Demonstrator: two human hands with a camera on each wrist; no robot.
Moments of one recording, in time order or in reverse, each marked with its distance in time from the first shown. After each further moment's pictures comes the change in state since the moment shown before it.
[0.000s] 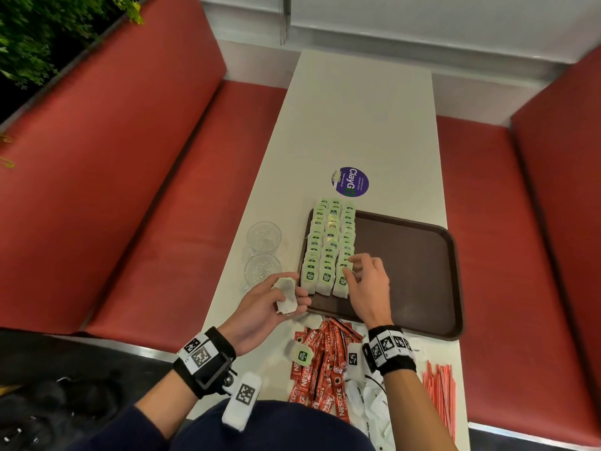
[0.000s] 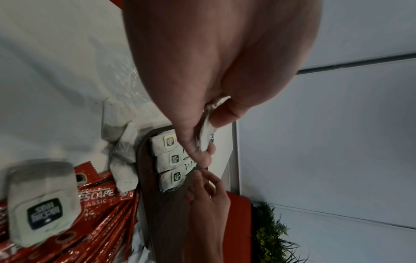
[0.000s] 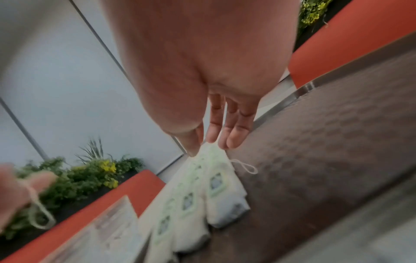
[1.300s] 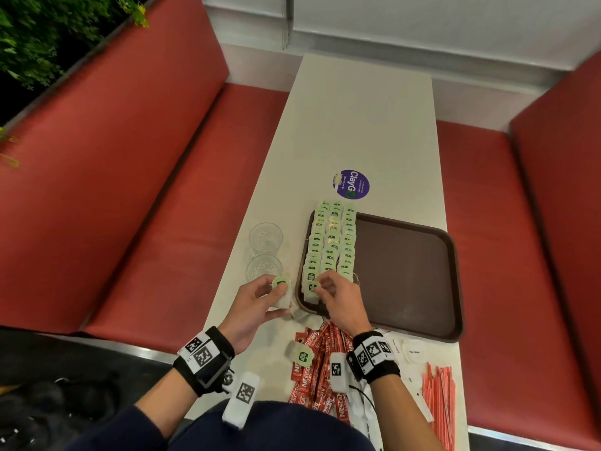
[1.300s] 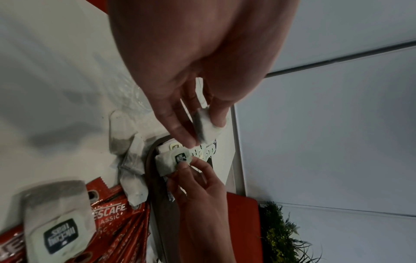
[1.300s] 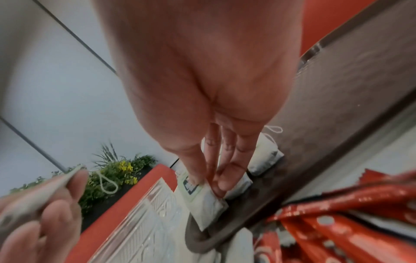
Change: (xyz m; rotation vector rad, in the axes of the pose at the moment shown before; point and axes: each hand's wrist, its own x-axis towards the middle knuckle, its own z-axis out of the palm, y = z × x) left_hand 0.000 -0.003 -0.011 0.171 0.181 0.132; right_hand -0.017 -0.011 0.038 0.167 -0.289 -0.037
